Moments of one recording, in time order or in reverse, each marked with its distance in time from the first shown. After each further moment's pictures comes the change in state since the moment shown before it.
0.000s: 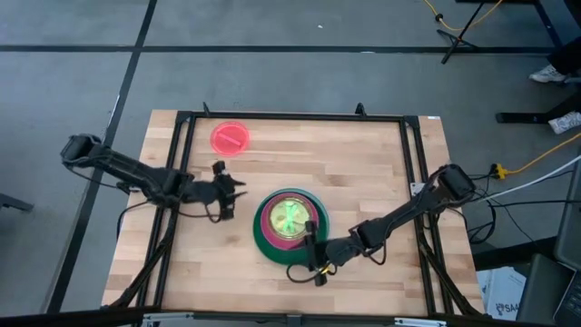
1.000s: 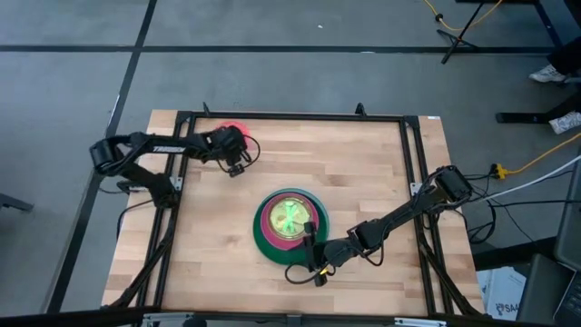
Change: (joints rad) left arm 0.827 0.477 0.150 -0.091 0.262 0.364; right arm -0.001 0.038 -0.008 0.018 -0.014 -0.004
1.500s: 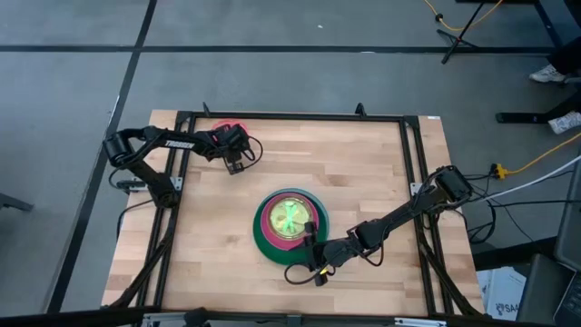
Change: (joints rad) left arm 0.053 0.156 0.041 0.017 -0.044 0.133; right arm 0.000 0.000 0.000 -0.025 0.004 0.005
